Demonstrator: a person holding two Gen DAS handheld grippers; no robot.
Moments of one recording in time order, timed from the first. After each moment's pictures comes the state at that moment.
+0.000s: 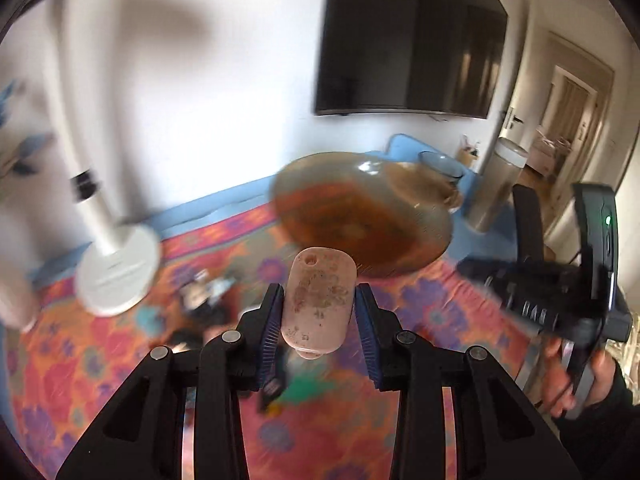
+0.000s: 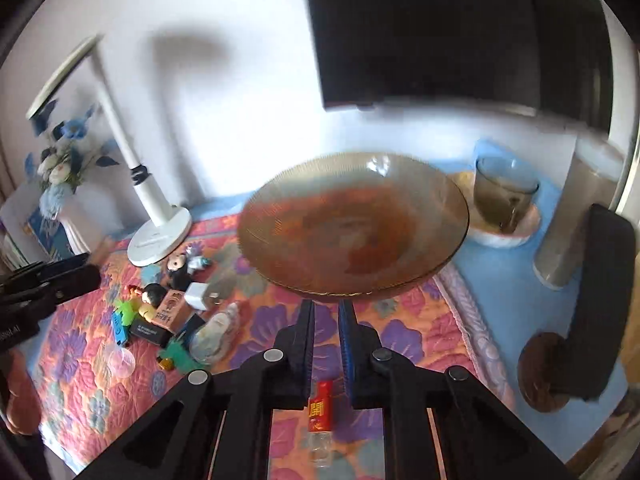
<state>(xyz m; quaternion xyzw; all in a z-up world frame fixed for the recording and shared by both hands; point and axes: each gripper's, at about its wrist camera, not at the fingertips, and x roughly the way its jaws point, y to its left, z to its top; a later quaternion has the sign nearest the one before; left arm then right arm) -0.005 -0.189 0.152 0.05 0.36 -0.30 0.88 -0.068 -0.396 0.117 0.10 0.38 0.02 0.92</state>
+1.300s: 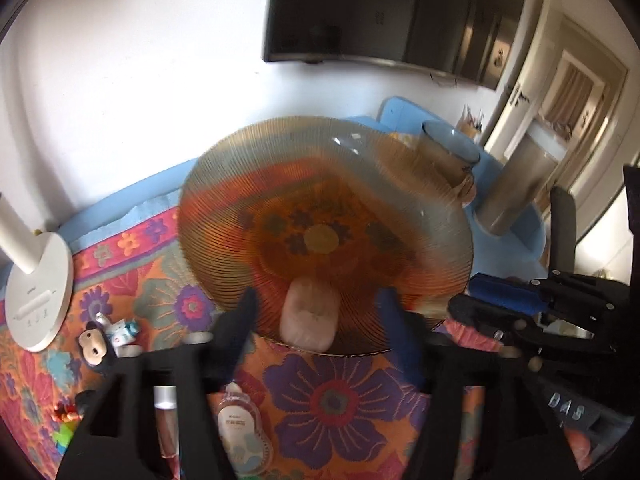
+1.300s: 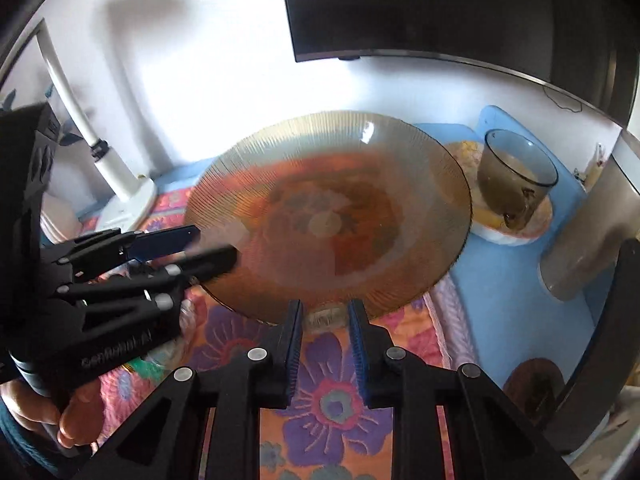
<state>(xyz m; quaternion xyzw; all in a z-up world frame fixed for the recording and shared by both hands) 0.061 -0.283 0.108 0.05 0.42 -0.31 0.85 -0.015 -0.419 0.119 0.07 0.43 -0.01 0.90</state>
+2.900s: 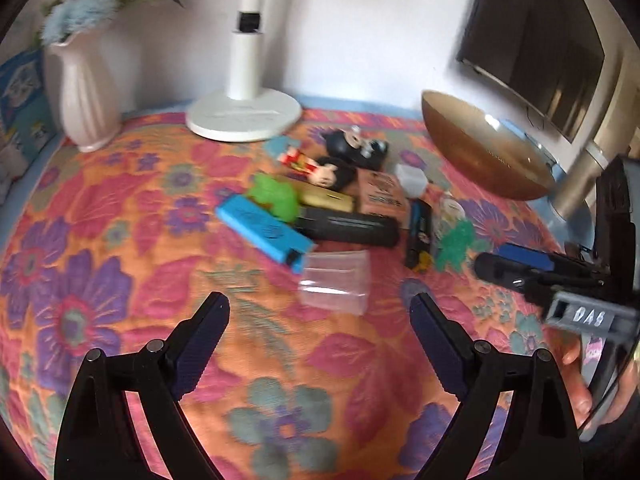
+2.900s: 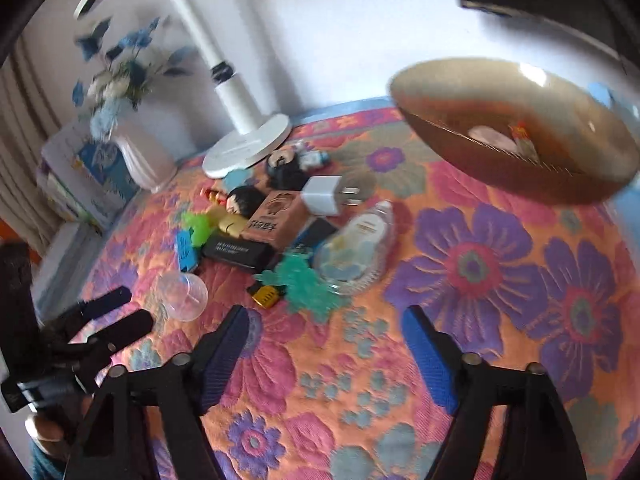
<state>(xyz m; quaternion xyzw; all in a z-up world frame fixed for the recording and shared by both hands) -0.054 -0.054 0.033 -0.04 0.42 -0.15 0.89 -0.053 -0.258 0.042 0.06 0.43 0.14 0.89</state>
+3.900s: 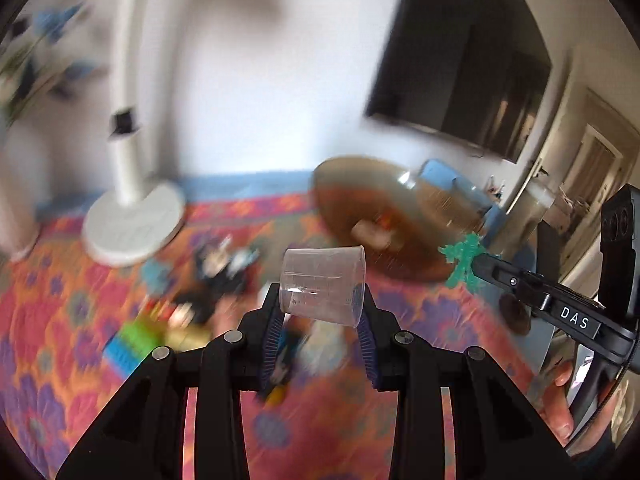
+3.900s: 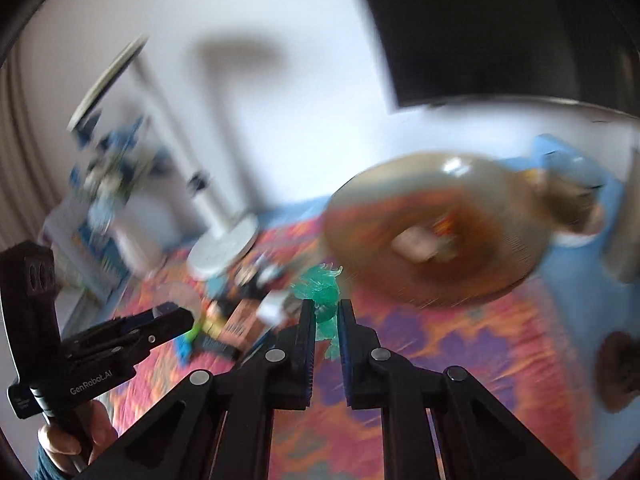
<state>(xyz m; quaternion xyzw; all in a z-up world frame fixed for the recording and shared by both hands) -0.009 -0.157 0.123 -0.04 0.35 -0.25 0.90 -0.063 -0.369 0.134 0.14 0.31 0.05 0.94</state>
